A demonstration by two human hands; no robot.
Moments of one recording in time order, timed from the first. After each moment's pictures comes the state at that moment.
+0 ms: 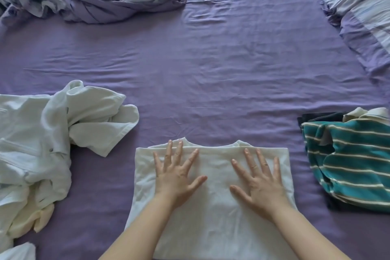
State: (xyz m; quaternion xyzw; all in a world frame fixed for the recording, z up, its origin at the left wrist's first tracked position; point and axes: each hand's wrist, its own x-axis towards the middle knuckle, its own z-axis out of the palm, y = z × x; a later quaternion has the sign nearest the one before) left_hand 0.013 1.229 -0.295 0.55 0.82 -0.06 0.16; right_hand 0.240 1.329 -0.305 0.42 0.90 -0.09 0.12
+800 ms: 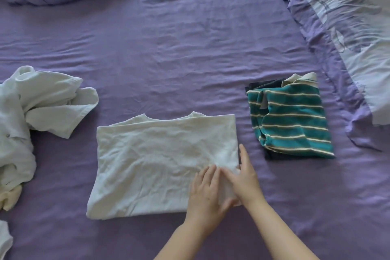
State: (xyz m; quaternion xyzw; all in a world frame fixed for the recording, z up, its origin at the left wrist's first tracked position) left_hand 0.224 1.189 -0.269 0.60 0.74 0.11 0.28; right_hand 0.323 1.274 -0.265 0.62 0.58 -0.50 -0.15
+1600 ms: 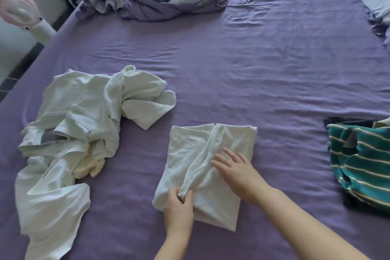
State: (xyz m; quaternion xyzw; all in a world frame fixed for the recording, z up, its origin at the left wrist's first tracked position) left_hand 0.084 1.104 -0.253 -0.01 0.86 0.41 0.30; right_hand 0.166 1.278 -0.266 0.18 0.96 -0.20 0.13
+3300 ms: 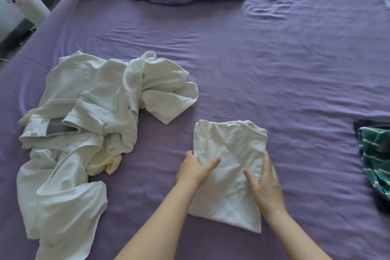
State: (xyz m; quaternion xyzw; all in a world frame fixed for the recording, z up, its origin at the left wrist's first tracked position) left_hand -0.033 1.137 -0.259 0.13 0.86 0.24 0.44; right_hand 0.144 1.215 -0.283 0.57 0.72 -0.39 -0.10
